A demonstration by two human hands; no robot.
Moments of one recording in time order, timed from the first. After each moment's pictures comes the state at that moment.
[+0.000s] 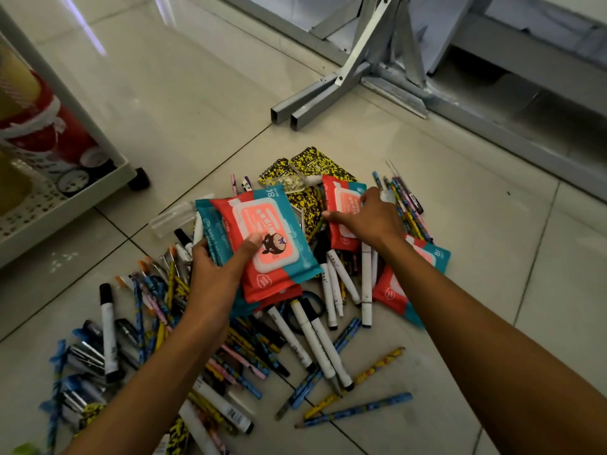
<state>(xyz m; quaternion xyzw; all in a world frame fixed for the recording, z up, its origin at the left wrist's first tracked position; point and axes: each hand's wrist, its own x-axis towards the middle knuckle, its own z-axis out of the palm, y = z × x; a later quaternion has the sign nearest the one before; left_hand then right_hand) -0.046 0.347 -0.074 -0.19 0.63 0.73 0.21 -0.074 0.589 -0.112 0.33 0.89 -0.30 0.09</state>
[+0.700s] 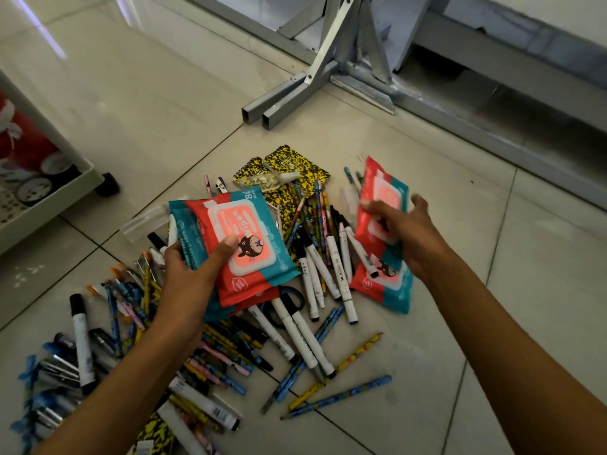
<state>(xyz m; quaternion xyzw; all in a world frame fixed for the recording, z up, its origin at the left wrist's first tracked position) -0.044 0.341 -0.078 -0.17 0.64 0.71 0.22 -0.003 0.622 -0.069 0.45 0.61 -0.65 -0.03</state>
